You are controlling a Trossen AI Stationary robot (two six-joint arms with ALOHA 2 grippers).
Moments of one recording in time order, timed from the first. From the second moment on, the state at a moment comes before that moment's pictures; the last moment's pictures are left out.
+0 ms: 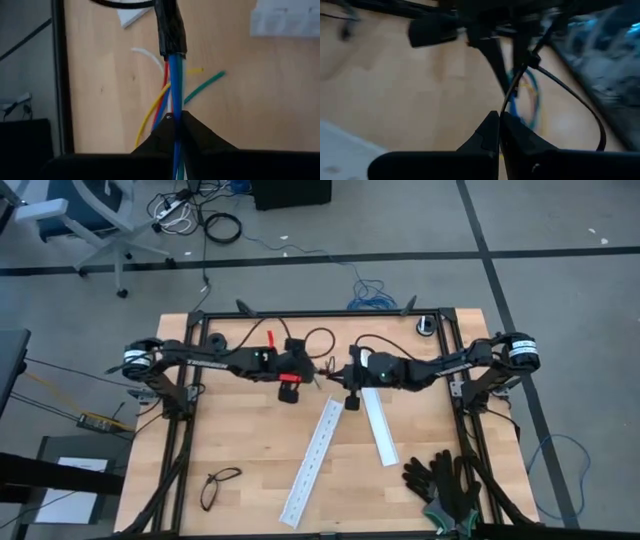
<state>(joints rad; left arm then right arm) 0.13 1.63 1.09 -0.40 -0.31 0.49 -0.08 1.55 0.69 0.56 0.09 -0.22</state>
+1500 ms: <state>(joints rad) 0.16 1.73 1.15 -0.22 -0.18 0.49 -0.09 1.40 0.69 0.37 0.07 -0.18</state>
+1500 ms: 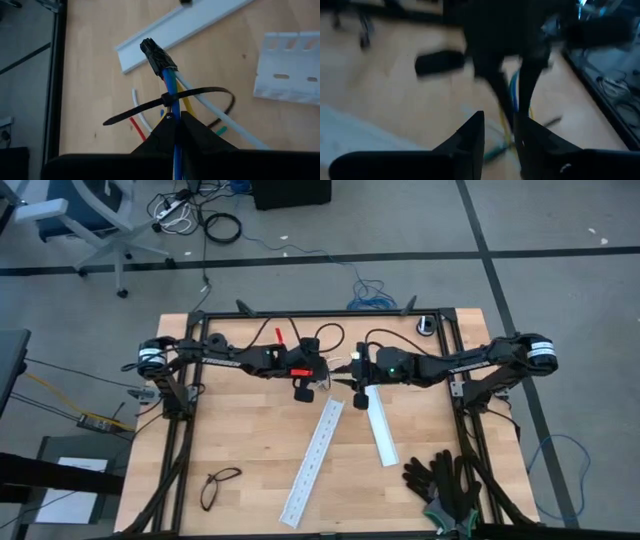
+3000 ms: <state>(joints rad) 0.16 1.73 1.15 -0.05 -0.06 0.48 -0.07 1.45 0.69 0.16 0.42 -0.65</state>
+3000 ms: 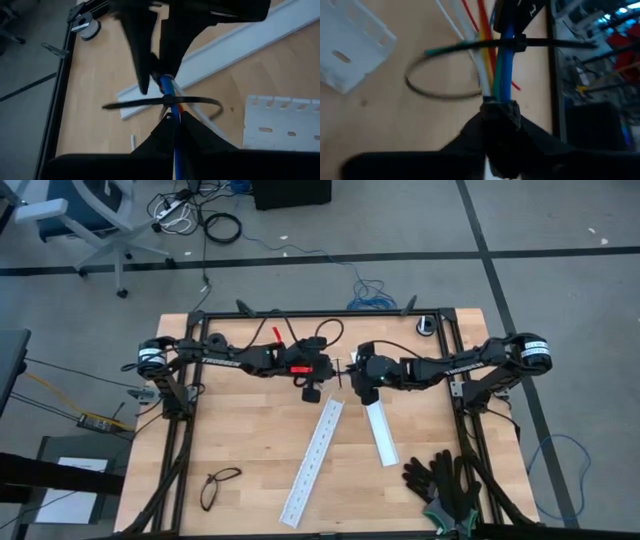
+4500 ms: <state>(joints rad) 0.24 1.76 1.15 0.19 0.30 0.02 0.10 1.39 0.69 -0.04 0.63 -0.41</state>
